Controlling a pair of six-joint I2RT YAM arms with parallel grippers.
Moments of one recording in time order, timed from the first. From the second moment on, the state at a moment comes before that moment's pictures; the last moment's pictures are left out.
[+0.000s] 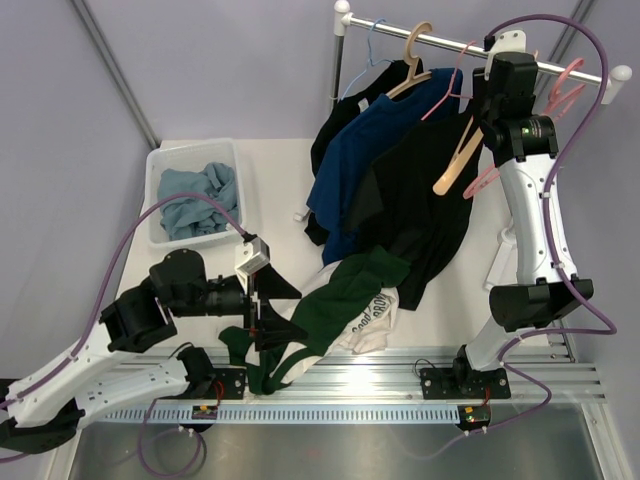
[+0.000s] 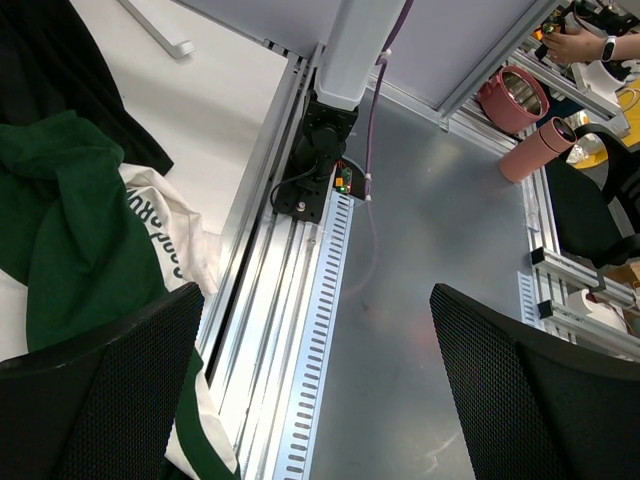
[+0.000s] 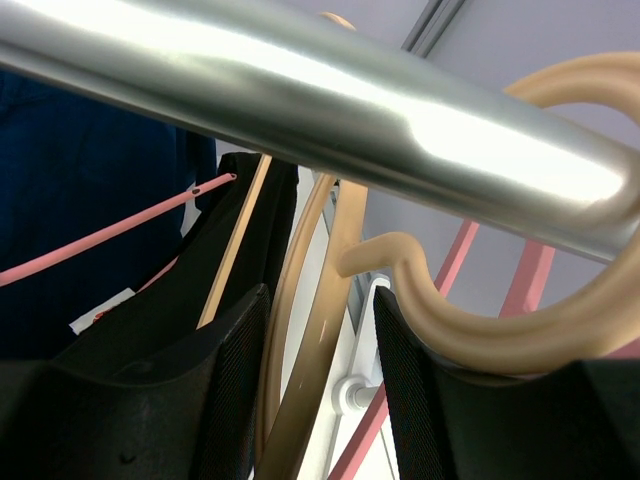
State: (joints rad) left arm -1.01 0.67 0.99 -0.52 0.47 -0.34; right arm 0.11 1.69 2.12 -0.75 0.45 -0.19
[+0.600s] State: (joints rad) left arm -1.01 0.65 0.99 -0.52 0.47 -0.35; right arm 0.11 1.68 2.12 -0.75 0.41 -0.17
